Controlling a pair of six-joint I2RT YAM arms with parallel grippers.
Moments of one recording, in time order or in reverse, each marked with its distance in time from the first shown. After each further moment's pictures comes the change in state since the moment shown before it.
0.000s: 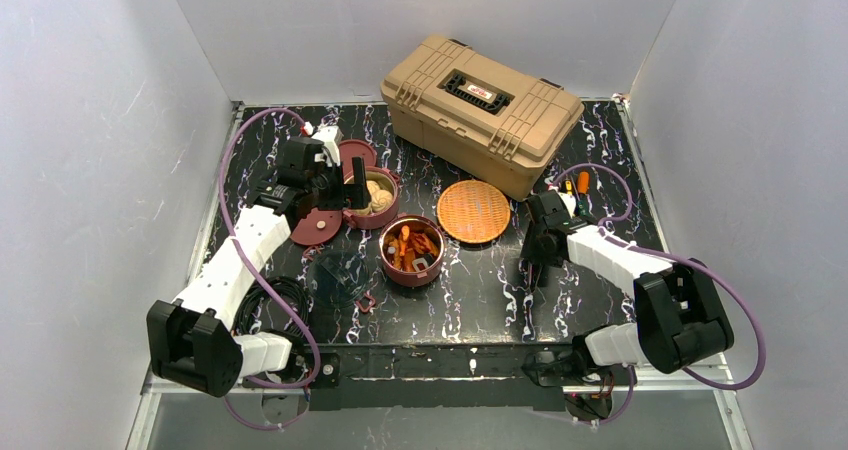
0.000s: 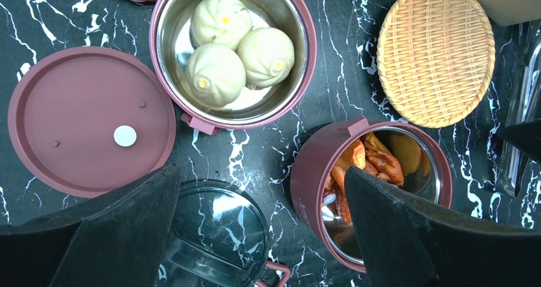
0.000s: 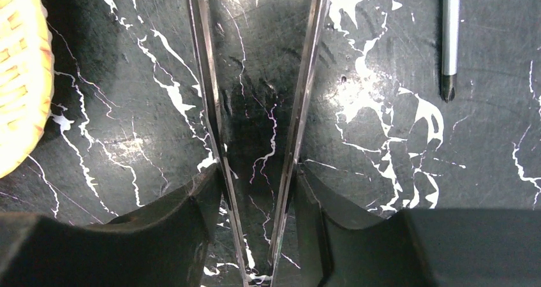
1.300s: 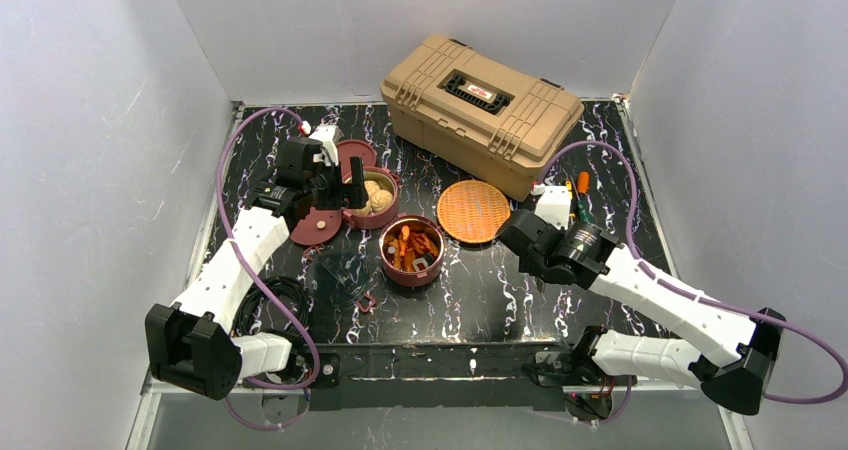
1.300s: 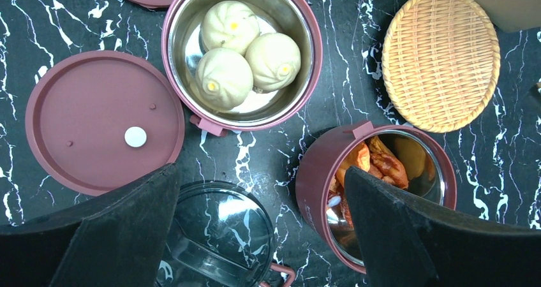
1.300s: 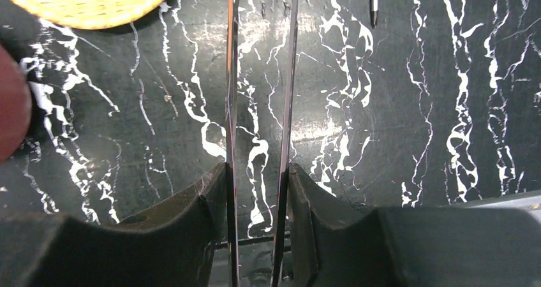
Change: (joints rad) left arm 0.000 -0.013 0.000 0.000 -0.027 0.010; right arm 0.523 -0.320 0.307 -0.671 0.347 0.263
